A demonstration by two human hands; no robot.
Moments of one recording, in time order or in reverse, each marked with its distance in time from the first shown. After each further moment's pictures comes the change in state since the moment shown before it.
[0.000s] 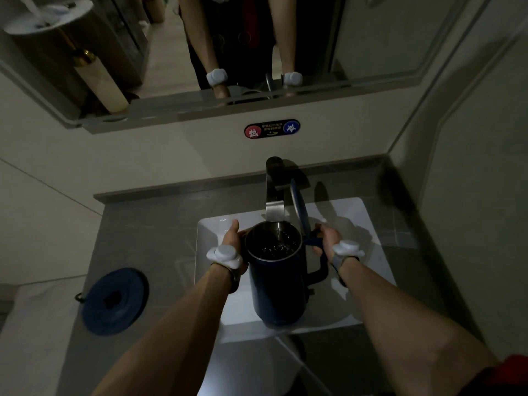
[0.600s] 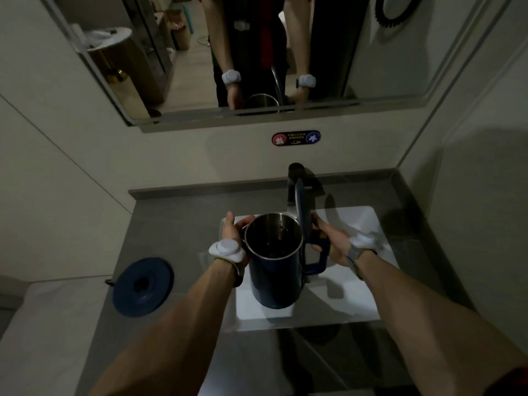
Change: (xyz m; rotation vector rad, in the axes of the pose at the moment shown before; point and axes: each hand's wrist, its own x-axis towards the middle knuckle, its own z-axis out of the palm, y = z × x) left_hand -0.054 0.020 -0.037 -0.201 0.008 0.173; right_hand -0.070 -0.016 0.023 -0.057 -0.431 -0.095
